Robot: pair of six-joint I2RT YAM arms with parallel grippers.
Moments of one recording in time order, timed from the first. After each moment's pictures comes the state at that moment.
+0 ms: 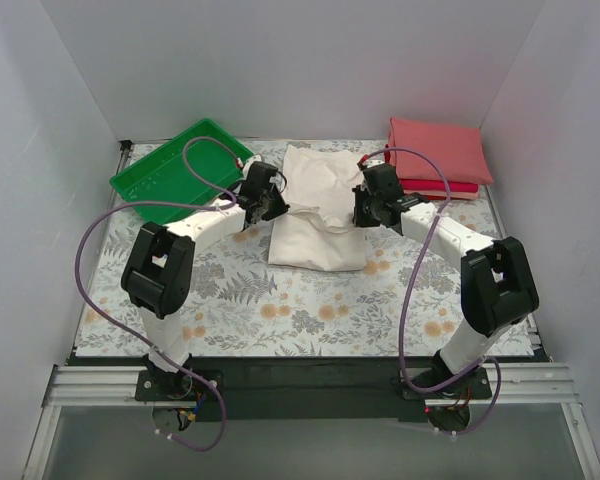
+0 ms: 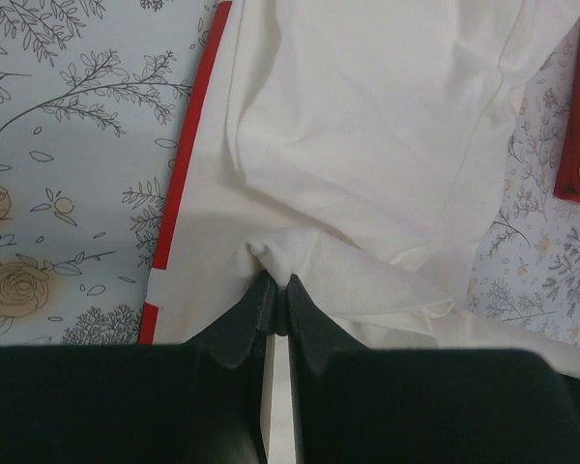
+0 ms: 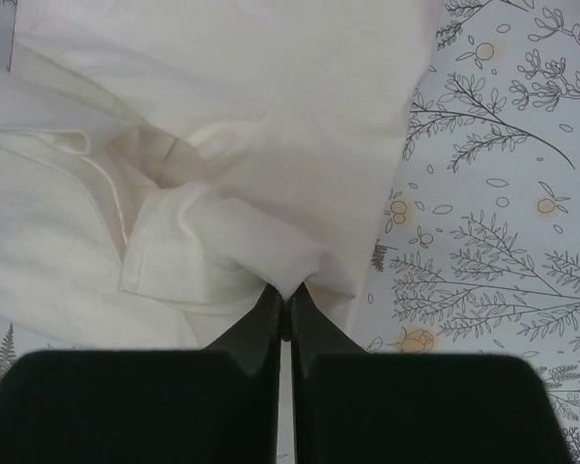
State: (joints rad) left arm -0.49 1.86 1.30 -0.16 -0.12 -0.80; right arm 0.46 1.66 1.17 -0.32 0.02 0.31
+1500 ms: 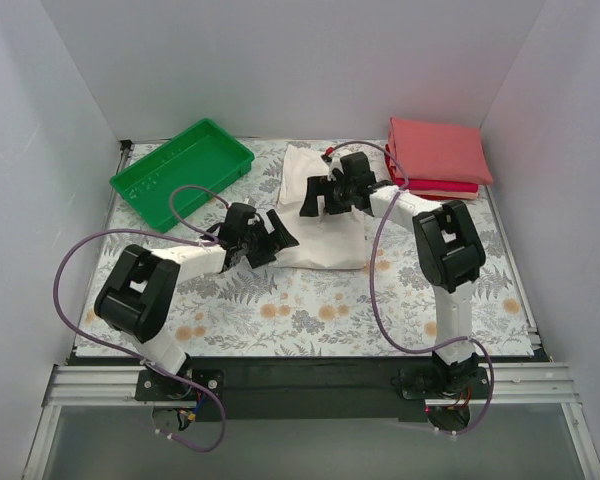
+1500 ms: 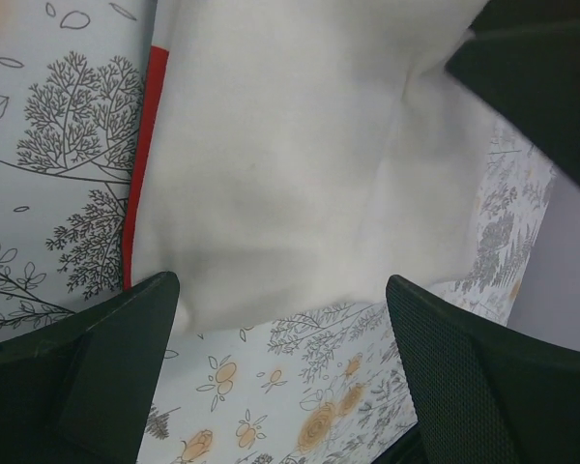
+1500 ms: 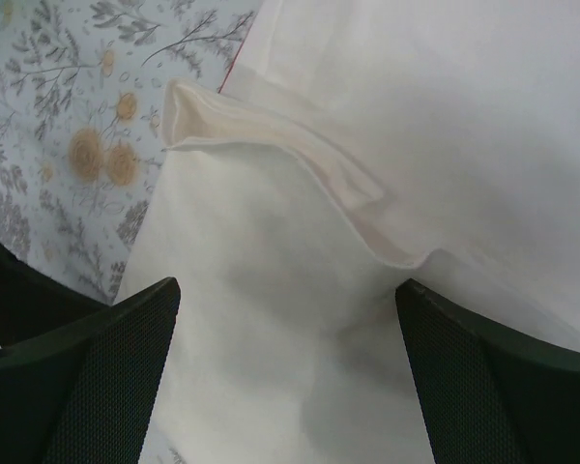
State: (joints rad) left arm -0.46 1.63 0.81 0.12 0.22 -0.92; right arm 0.47 2.03 1.42 -0.12 -0.43 0.29
